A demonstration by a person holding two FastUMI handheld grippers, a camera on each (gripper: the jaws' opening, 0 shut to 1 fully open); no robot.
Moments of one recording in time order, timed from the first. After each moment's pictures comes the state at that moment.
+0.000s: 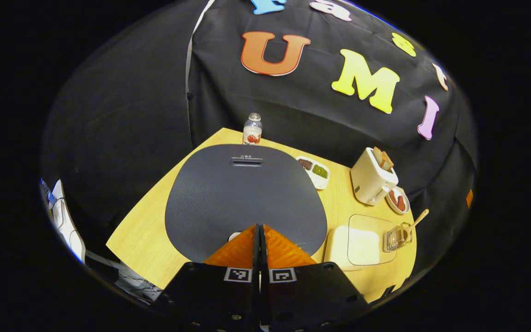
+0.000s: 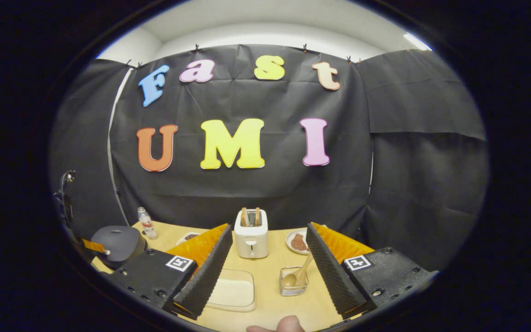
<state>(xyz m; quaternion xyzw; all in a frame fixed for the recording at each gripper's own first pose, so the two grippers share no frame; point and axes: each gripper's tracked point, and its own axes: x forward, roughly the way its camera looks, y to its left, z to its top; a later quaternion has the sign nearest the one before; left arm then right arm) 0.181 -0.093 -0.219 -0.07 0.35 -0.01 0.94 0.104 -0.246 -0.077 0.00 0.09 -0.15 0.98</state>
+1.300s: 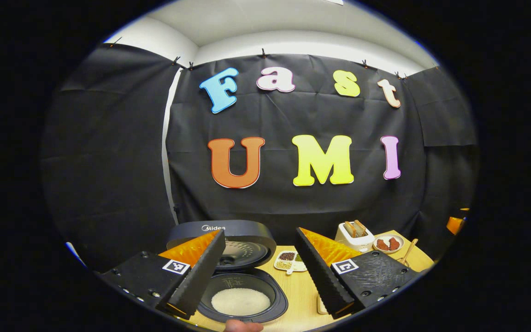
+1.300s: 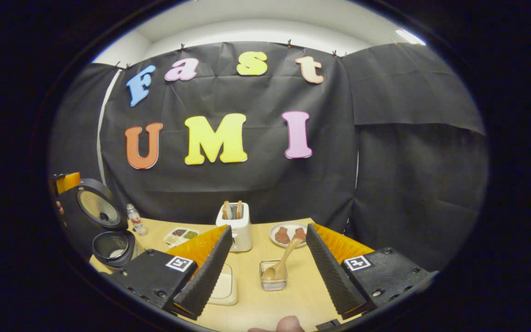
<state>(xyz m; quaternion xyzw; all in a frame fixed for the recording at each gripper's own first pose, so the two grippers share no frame) 0.211 -0.145 -0.030 0.04 0.04 -0.06 1.00 0.083 -0.302 -0.109 0.03 0.12 -0.18 0.98</state>
